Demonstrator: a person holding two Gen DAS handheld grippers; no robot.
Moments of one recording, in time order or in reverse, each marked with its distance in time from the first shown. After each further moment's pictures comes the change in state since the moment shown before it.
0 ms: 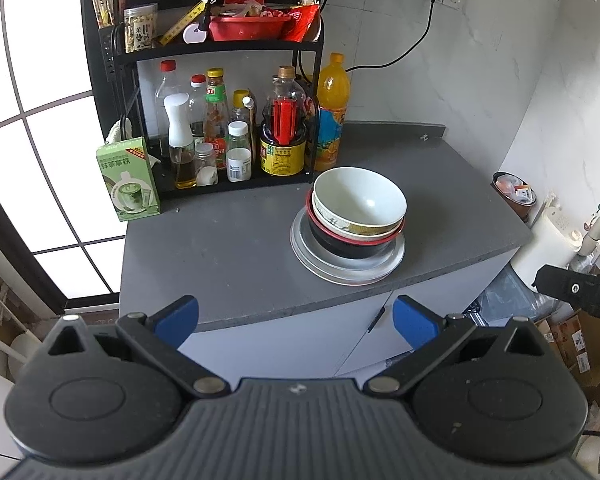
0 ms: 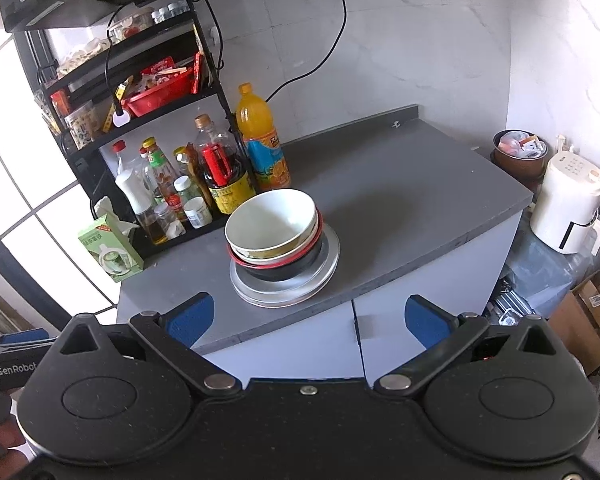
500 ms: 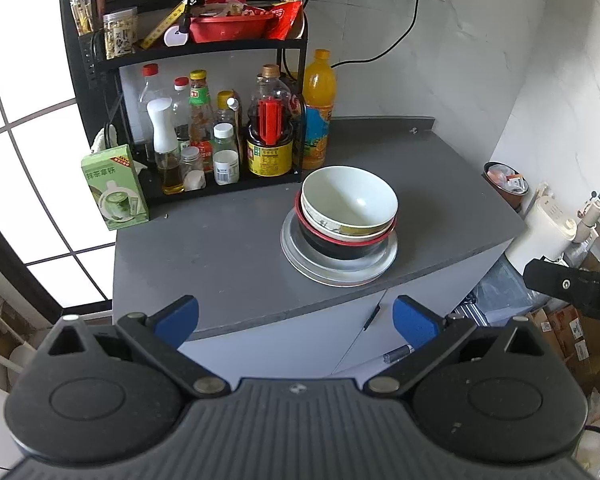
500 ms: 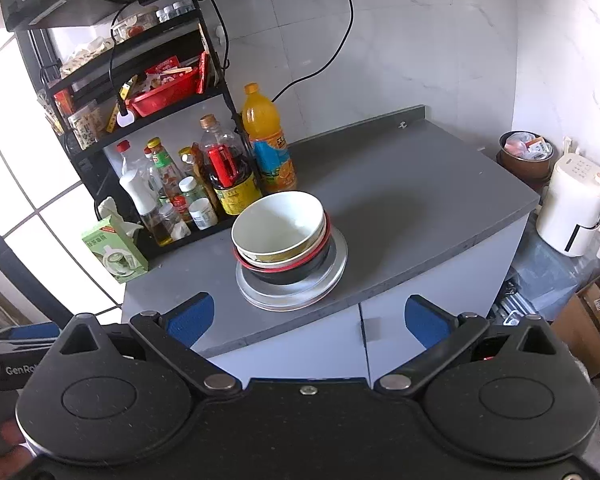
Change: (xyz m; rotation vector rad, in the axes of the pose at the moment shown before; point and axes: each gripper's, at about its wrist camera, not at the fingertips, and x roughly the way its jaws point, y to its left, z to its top) left arm 0.008 -0.005 0.010 0.041 0.015 -0.024; right arm 0.003 0.006 0.005 -0.007 0.001 0.006
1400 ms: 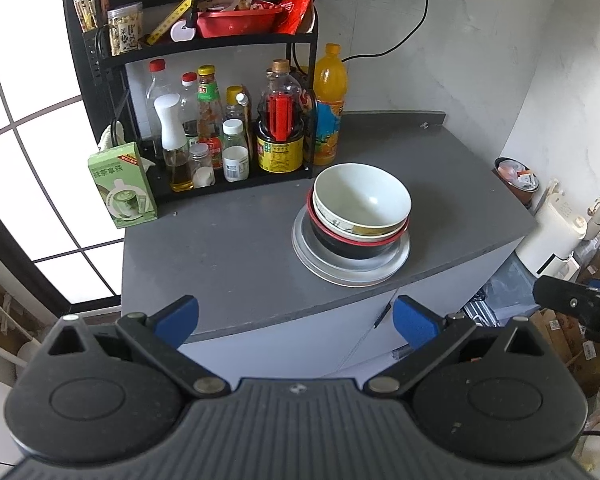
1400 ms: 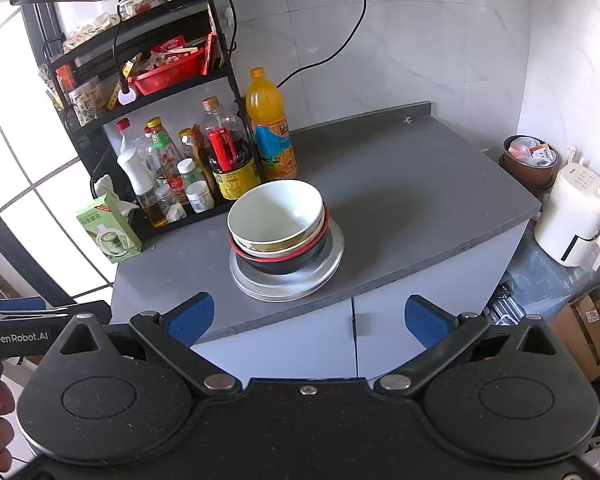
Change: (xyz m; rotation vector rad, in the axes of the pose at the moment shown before) left arm 0.006 0.004 0.008 -0.001 0.025 0.033; right arm 0.006 0.005 0.004 -0.057 0.043 -0.014
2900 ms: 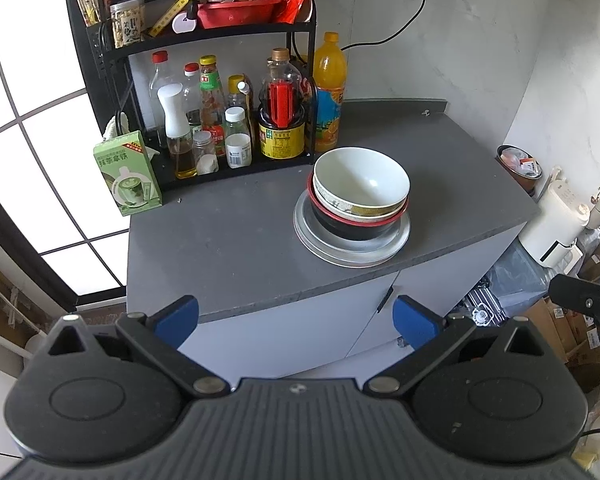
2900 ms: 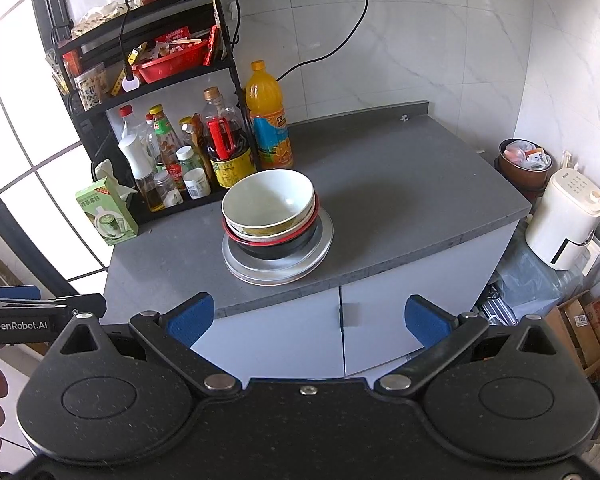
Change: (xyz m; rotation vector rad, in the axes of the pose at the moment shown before) left arm -0.008 -0.007 -0.013 0.008 0.027 0.018; right arm -0.015 -0.007 -0.009 -0.040 0.018 -0.011
